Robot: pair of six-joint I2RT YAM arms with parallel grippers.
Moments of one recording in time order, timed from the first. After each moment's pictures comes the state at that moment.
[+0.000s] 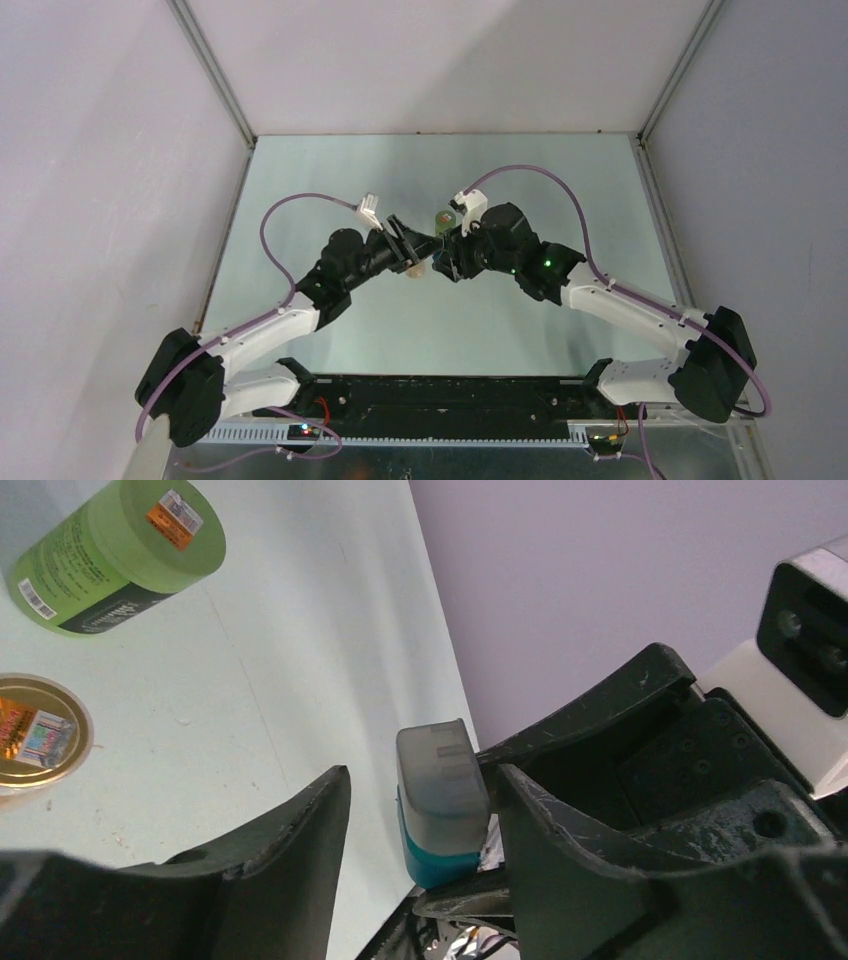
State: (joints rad) left arm -0.65 1.12 0.55 0.42 0.20 -1.04; right arm 0.85 1.27 0.99 -0.21 -0.11 0.29
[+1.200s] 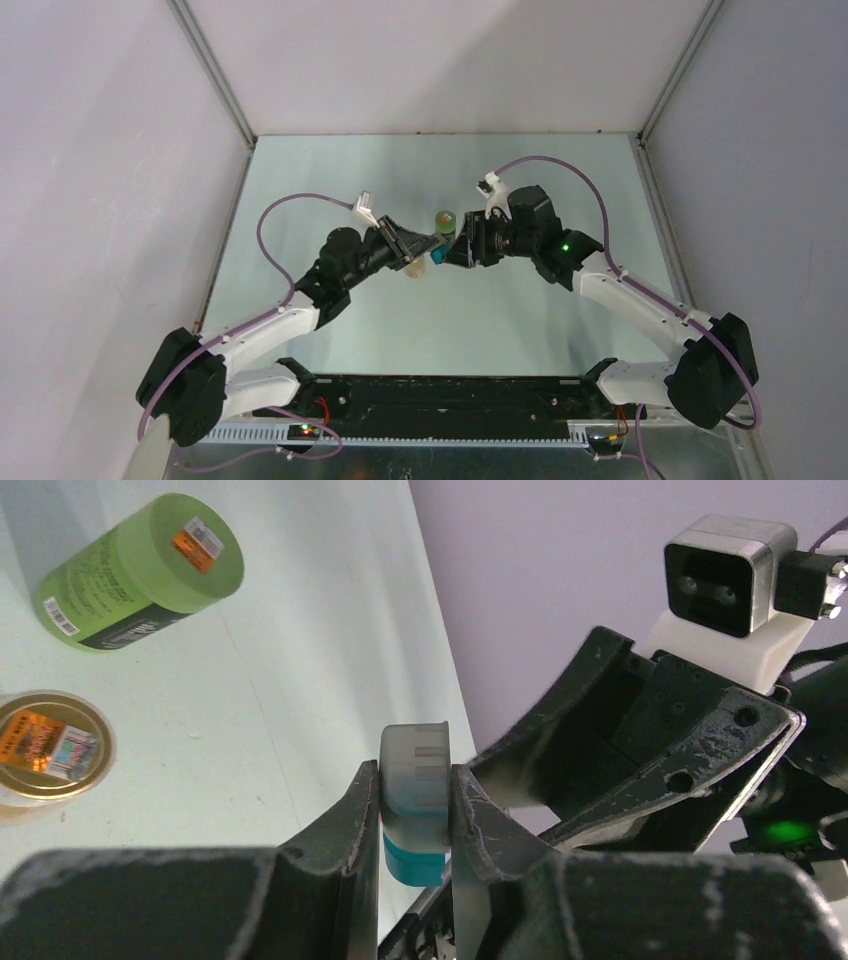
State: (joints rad) left arm -0.63 1.13 0.55 0.45 0.19 -1.06; right arm 0.65 1.26 0.99 -0.24 -0.42 0.51
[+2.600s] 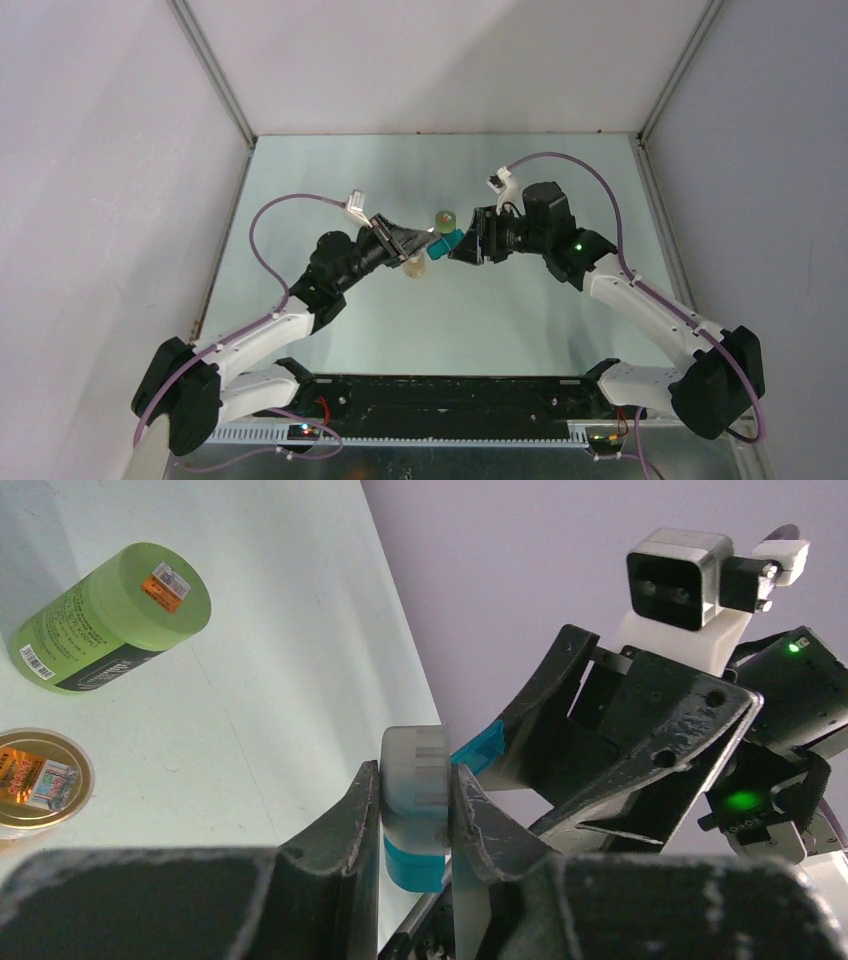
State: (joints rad) left arm -0.62 1.08 0.52 0.52 0.19 -1.05; right arm 0.59 1.21 0.99 -0.26 -0.49 0.49
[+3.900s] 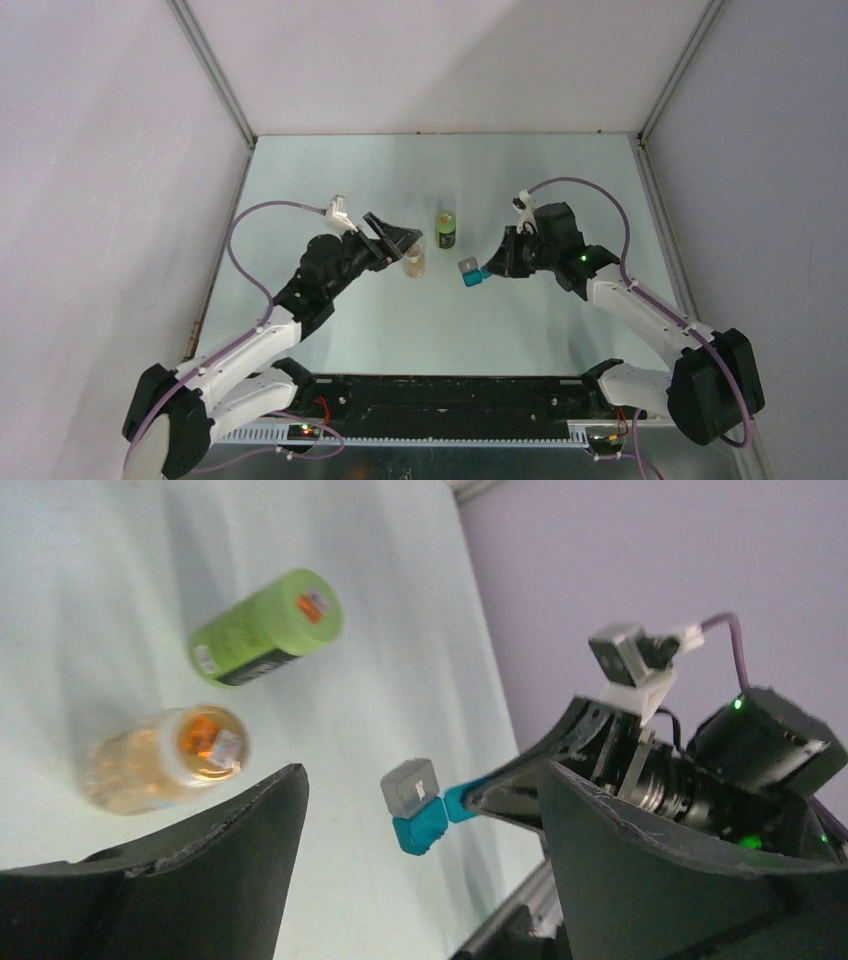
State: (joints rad) left arm -0.58 0.97 0.50 0.33 0.09 -0.98; right arm 0.49 1.18 0.82 -0.29 -0.39 0.49
